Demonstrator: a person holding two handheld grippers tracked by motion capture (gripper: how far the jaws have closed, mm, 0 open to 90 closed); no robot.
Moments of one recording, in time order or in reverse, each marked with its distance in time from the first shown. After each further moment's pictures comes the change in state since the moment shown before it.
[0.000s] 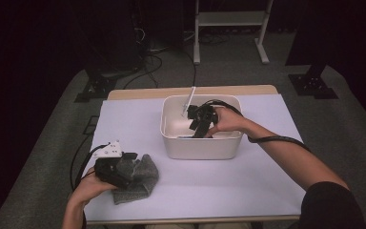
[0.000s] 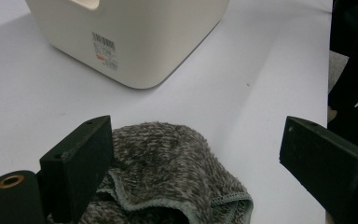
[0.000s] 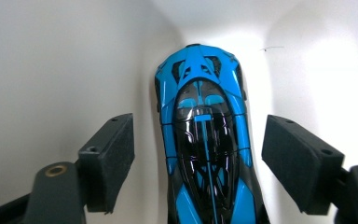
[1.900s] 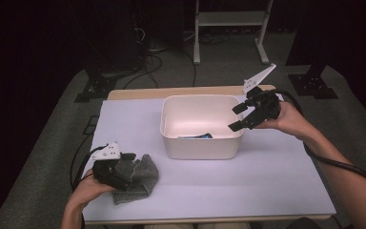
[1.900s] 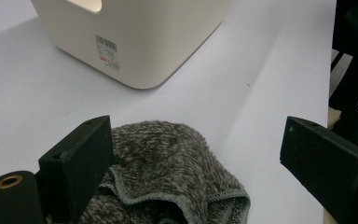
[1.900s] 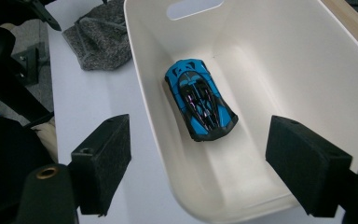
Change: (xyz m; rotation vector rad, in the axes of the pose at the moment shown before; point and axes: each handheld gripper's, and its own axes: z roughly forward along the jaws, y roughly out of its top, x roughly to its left) left arm -0.005 -0.001 -0.004 -0.003 0.023 0.006; right arm 0.061 -0.112 -0.142 -0.365 -0.140 0.209
